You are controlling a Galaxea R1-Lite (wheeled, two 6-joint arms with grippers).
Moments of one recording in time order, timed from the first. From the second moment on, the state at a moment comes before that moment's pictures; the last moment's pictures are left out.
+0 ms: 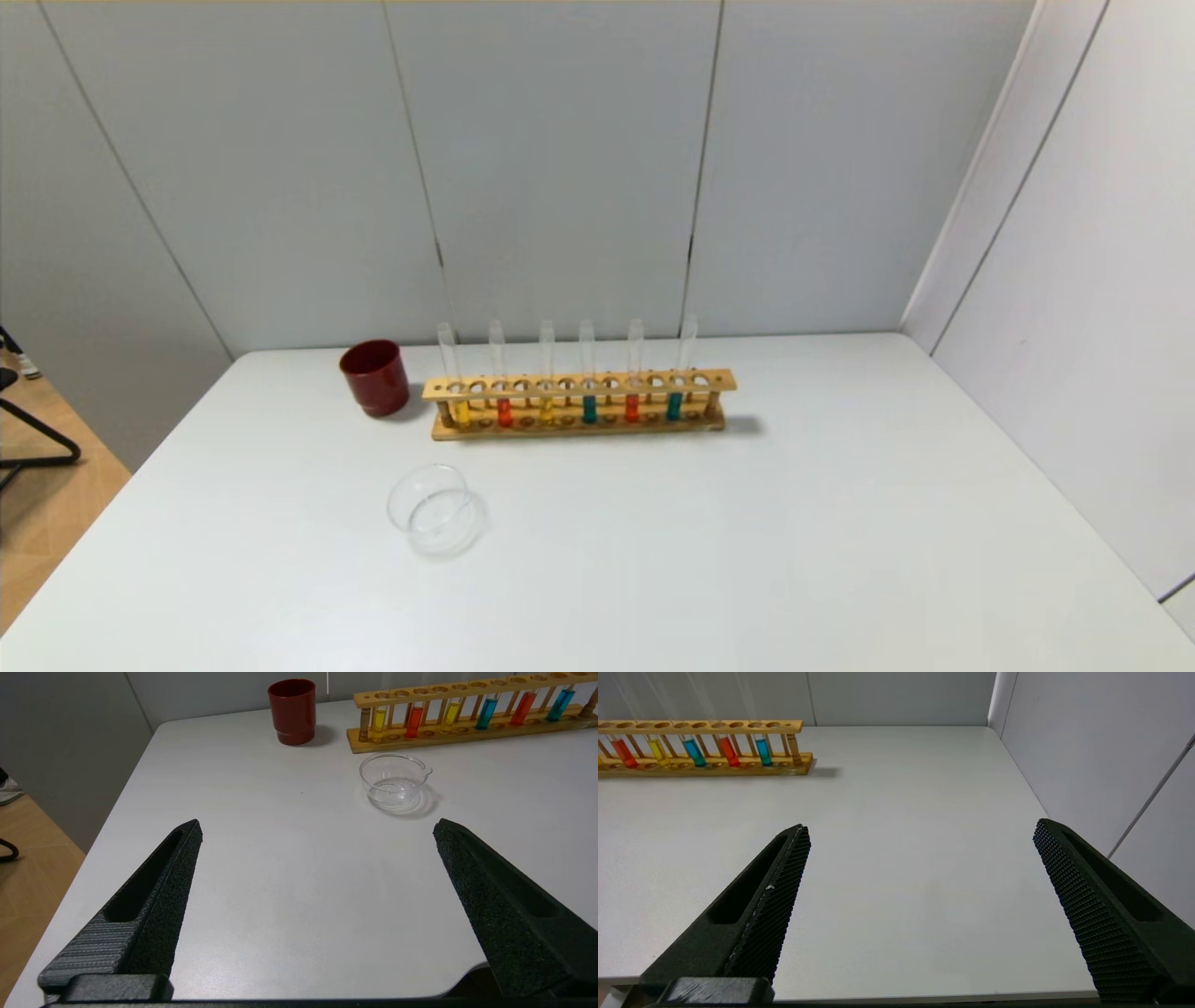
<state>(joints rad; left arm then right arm) 0.00 0.00 0.00 0.01 -0.01 0.05 0.00 0.00 0.00 -0.01 0.00 0.00</state>
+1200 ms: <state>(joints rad) -0.03 0.67 -0.76 0.14 -0.19 0.05 0.00 0.00 0.00 -0.01 0.00 0.00</state>
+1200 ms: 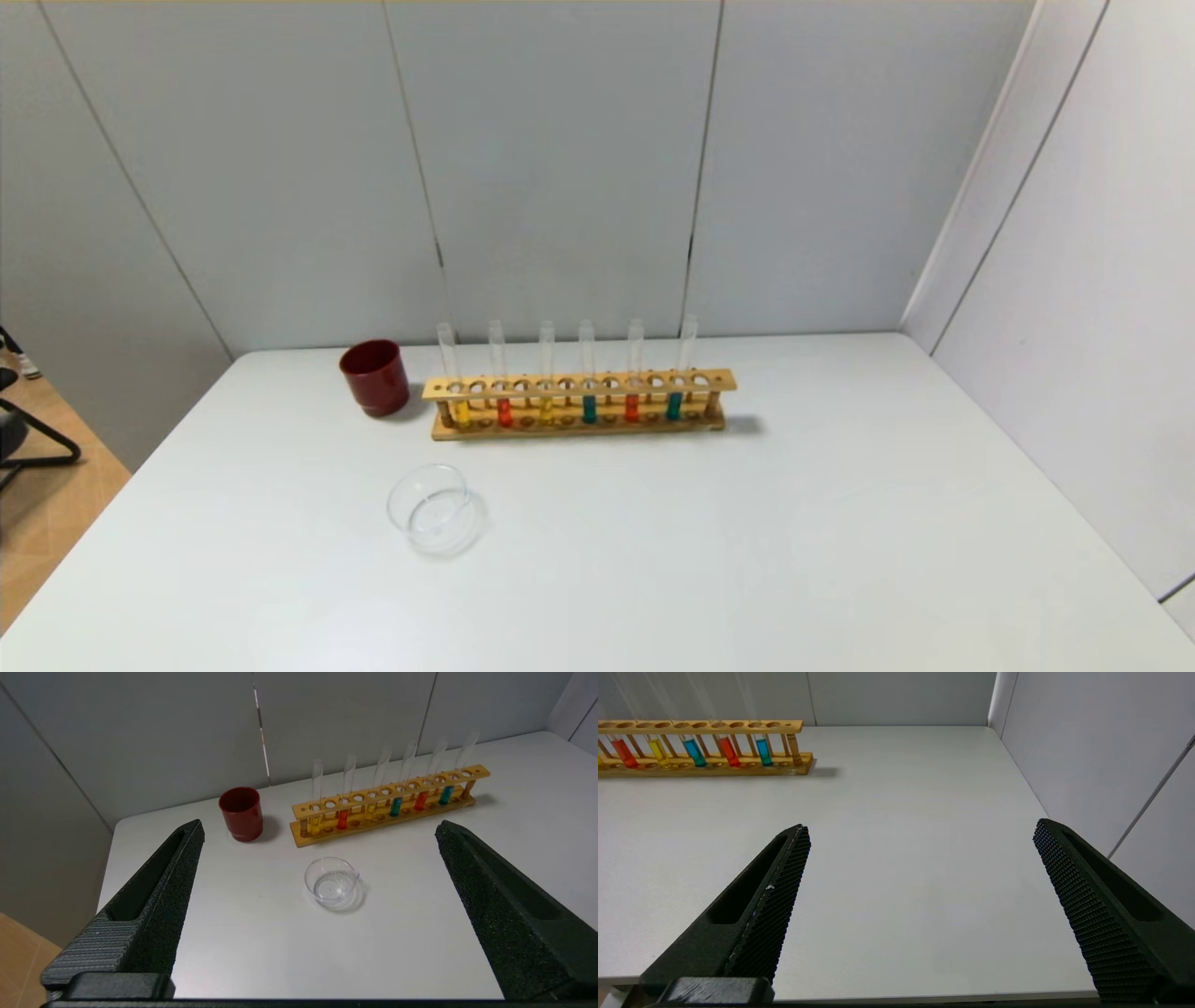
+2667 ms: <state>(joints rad) -0.09 1.89 -0.78 -0.92 -0.26 0.05 0.00 0.00 0.00 -0.01 0.00 0.00</state>
